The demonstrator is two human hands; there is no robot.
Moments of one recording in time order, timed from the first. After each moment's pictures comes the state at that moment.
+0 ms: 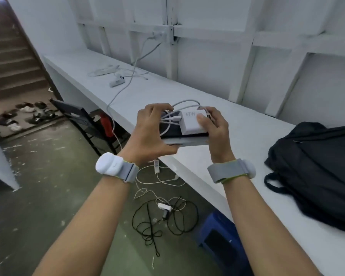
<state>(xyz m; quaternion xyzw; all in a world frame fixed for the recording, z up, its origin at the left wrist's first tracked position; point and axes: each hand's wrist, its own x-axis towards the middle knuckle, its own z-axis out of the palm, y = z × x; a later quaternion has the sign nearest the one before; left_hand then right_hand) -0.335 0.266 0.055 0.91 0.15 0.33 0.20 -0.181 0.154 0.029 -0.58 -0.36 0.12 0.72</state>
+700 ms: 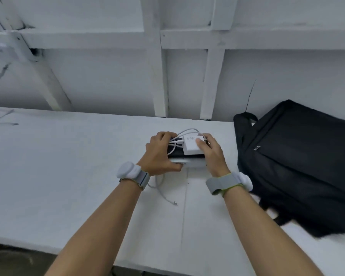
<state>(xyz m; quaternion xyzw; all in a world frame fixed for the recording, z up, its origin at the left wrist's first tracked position) 0.004 0.369 -0.036 0.95 -0.09 0.08 0.29 0.031 0.184 -0.050 -0.75 -0.06 0.00 0.66</state>
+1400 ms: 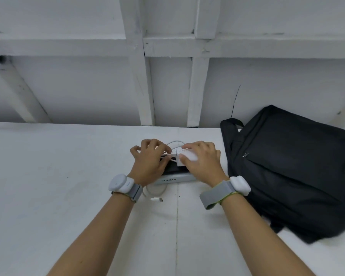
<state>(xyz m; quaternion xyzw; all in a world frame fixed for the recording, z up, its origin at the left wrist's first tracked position) 0.032 0.363 -0.050 0.97 -0.09 0.16 0.18 0.042 0.174 -0.043 -0.94 -0.13 -0.08 0.30</state>
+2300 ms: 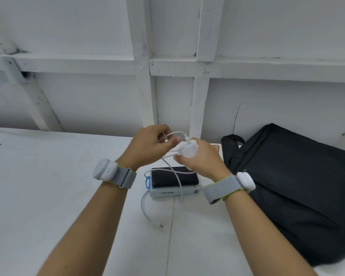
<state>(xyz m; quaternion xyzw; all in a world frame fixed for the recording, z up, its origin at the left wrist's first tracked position) 0.023 0.345 0.077 0.93 -0.09 0.13 0.32 0.052 0.170 0.029 -0.92 -0.14 -0.04 0.36</state>
